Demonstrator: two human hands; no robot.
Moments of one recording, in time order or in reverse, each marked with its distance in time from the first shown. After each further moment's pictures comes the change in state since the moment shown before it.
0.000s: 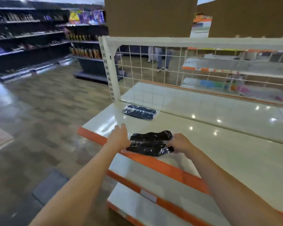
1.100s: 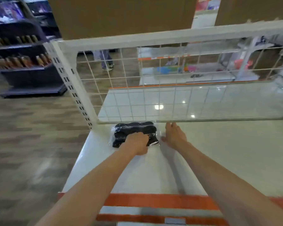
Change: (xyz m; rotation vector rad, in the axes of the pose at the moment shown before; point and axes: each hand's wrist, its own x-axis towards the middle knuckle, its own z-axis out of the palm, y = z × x) left_hand 0.184 0.019 -0.015 0.444 -0.186 0.785; right_hand 0.150 -0.073 0.042 -0.480 0.415 0.198
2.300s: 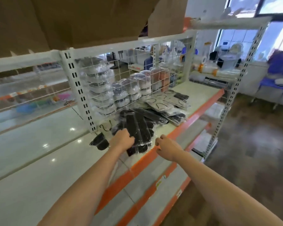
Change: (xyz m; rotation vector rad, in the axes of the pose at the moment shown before) left_hand 0.130 0.638 -0.094 -0.427 0.137 0.380; right_hand -0.250 0.589 -0.195 -0.082 0.147 0.458
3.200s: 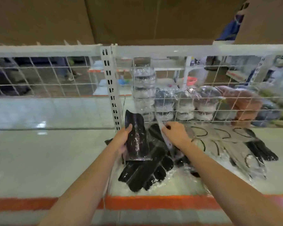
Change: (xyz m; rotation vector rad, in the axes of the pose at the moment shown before) left_hand 0.082 0.015 -0.012 -1.500 0.415 -0.593; right_hand 0.226 0.012 -0.082 0.369 -0.006 -0.504
